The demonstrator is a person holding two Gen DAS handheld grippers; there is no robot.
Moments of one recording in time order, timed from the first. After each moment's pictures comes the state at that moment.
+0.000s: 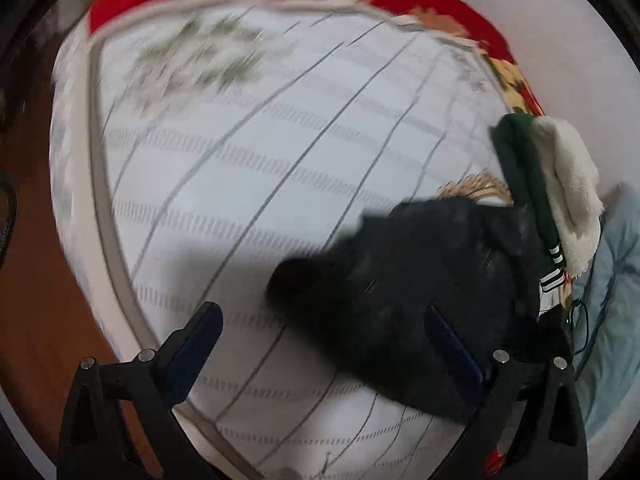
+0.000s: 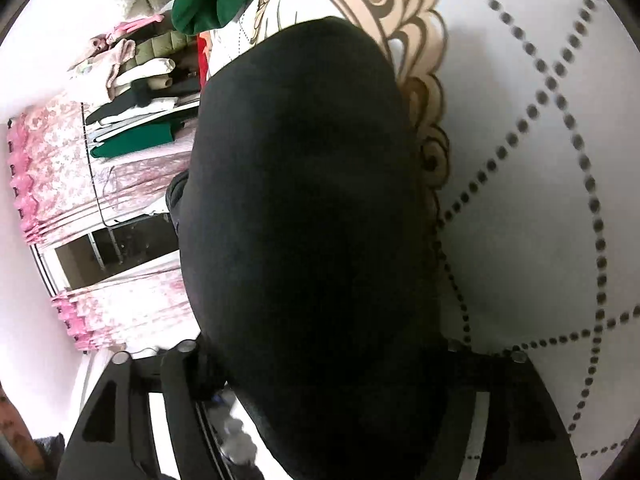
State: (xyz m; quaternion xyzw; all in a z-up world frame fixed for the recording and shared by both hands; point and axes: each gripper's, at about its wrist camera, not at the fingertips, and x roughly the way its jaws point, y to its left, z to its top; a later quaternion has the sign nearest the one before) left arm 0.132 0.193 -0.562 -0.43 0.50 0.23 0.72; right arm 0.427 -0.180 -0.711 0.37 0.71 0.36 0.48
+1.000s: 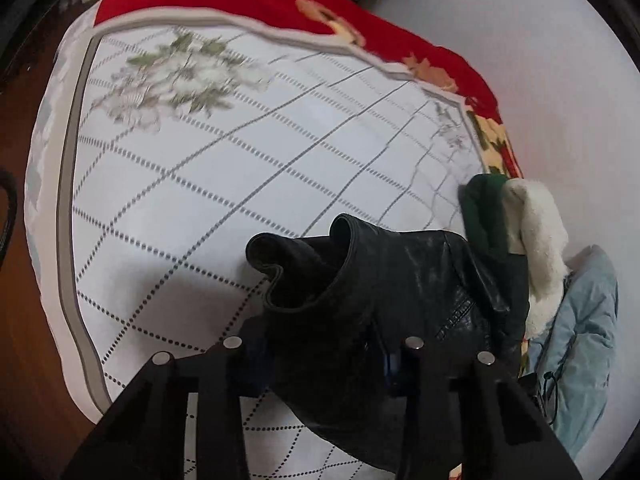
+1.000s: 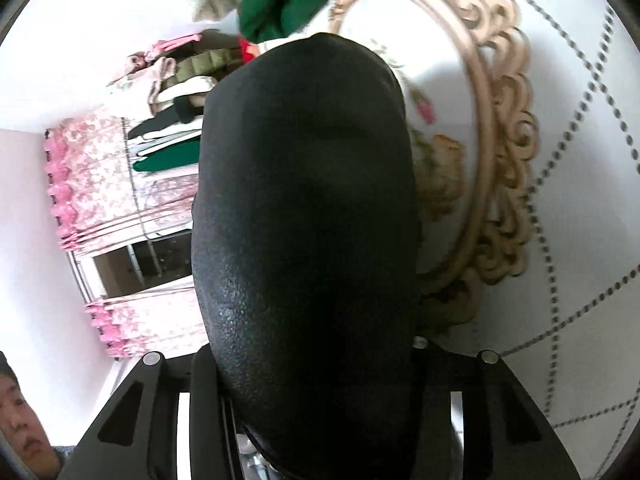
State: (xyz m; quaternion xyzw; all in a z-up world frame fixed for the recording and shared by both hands) left arm 0.150 0.192 -0.529 -0.48 0.40 0.24 0.74; right arm 0.410 -0.163 -0.651 0.44 0.66 0.39 0.48
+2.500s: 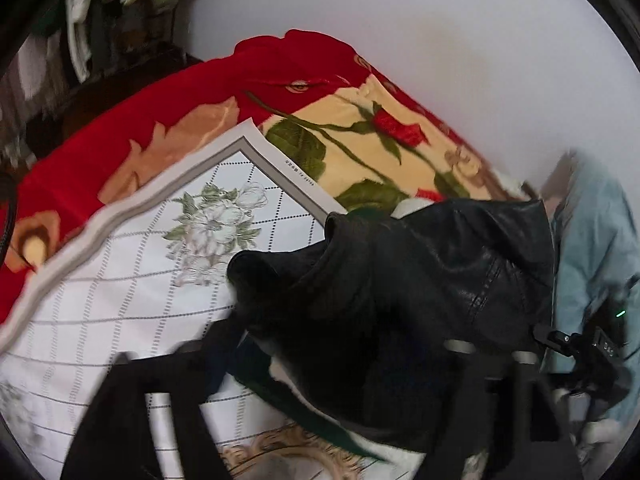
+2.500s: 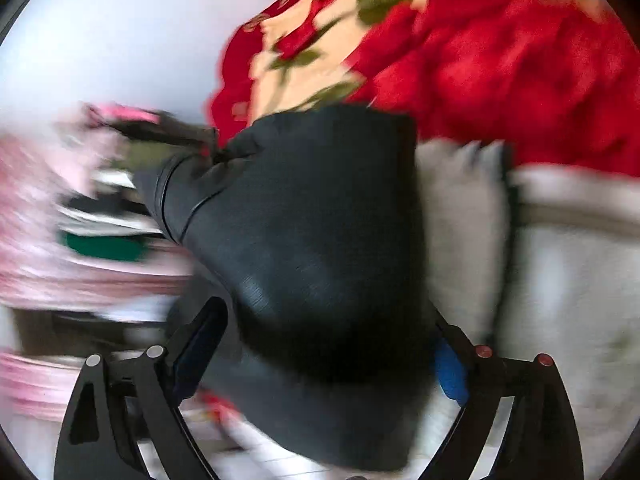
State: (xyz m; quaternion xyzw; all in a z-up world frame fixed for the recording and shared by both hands) left arm 0.590 0.164 -0.433 -0.25 0.46 0.11 0.84; right arm 0.752 -0.251 -0.476 0.25 0.63 0.21 0.71
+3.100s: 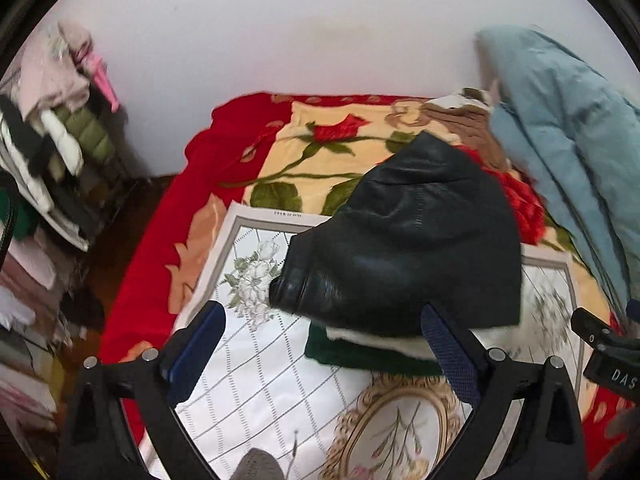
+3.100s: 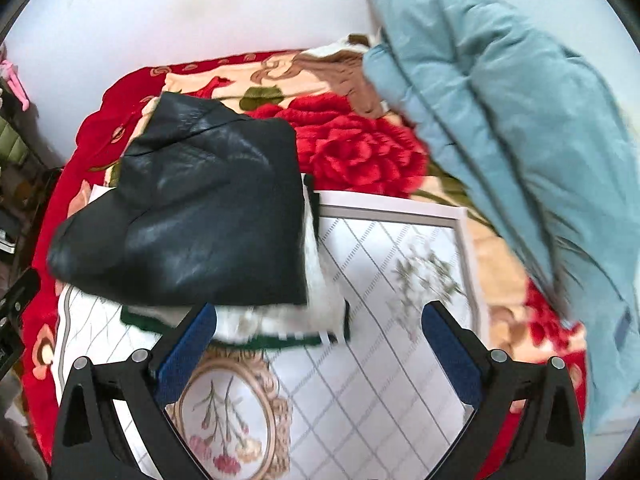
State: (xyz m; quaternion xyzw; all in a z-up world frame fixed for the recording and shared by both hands) left arm 0.516 0.104 -0.329 0.04 0.45 0.04 0.89; right arm 0.554 -0.201 -0.355 0.01 0.53 -0.11 0.84
